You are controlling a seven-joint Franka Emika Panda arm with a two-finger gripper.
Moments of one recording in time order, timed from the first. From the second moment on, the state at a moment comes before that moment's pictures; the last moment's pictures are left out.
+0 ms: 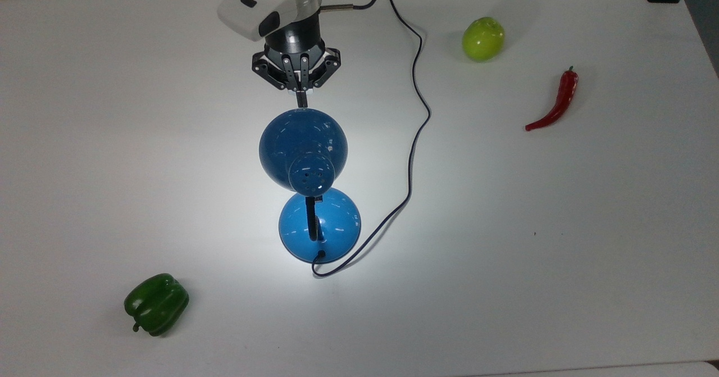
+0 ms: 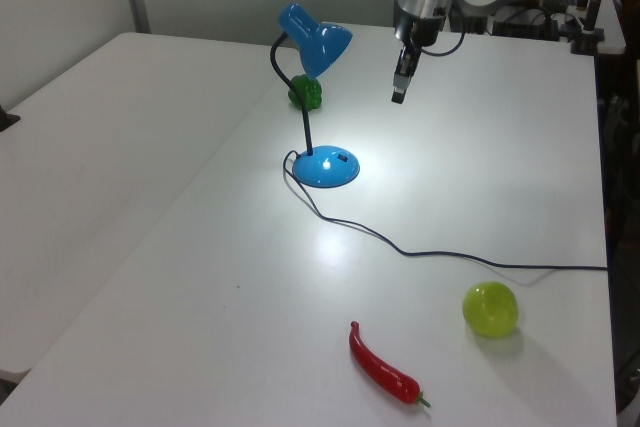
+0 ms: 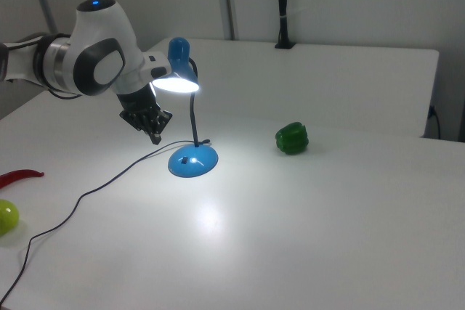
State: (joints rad) arm 0.20 0.14 -0.12 -1.85 0.04 2.20 -0.08
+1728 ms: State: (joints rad) arm 0.20 0.42 -0.09 -1.87 0.07 2.75 -0.08
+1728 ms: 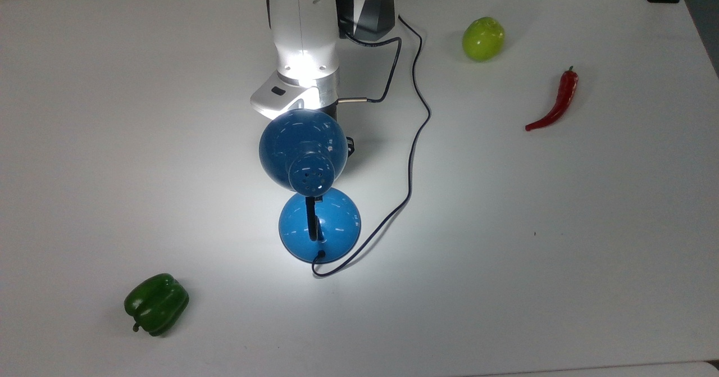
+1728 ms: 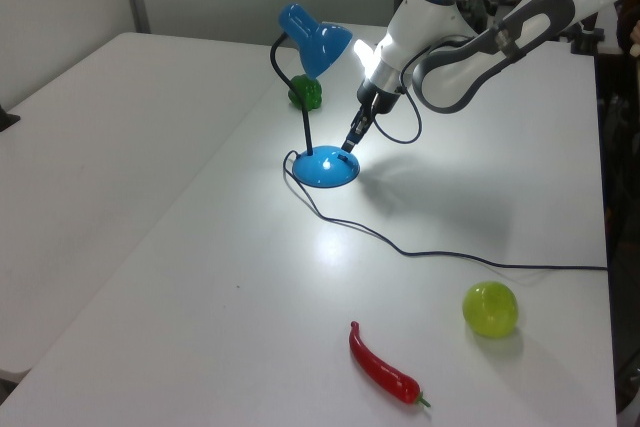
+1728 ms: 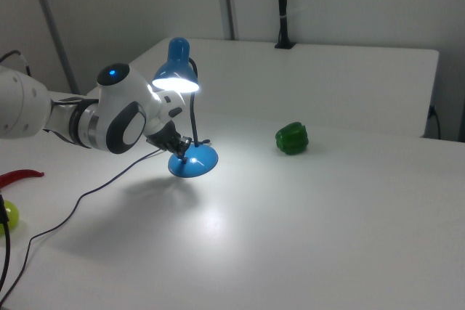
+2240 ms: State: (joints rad) arm 0.20 0.44 -0.09 -1.87 0.07 2.79 -0.08
